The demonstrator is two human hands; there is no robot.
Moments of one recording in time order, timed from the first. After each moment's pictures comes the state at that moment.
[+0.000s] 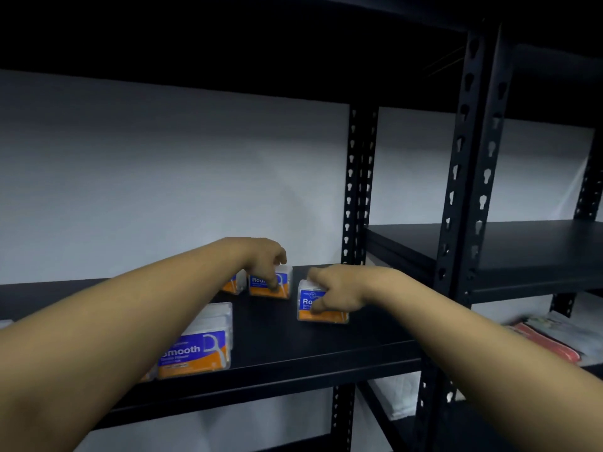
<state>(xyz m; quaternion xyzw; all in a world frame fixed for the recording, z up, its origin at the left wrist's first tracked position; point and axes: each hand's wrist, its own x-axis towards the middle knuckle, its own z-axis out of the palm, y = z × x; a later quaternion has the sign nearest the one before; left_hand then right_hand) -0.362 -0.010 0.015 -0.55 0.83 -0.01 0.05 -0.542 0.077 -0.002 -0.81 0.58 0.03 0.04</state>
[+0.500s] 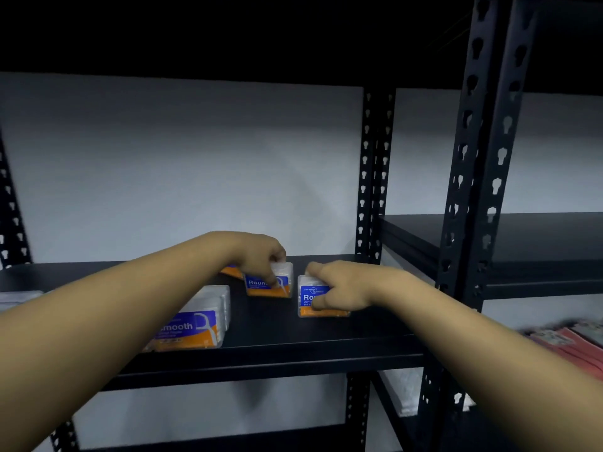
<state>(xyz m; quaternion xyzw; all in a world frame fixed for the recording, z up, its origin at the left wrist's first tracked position) -0.358 0.023 0.007 -0.57 0.82 0.01 0.06 -0.565 0.073 -0.021 -0.88 0.48 -0.01 0.06</state>
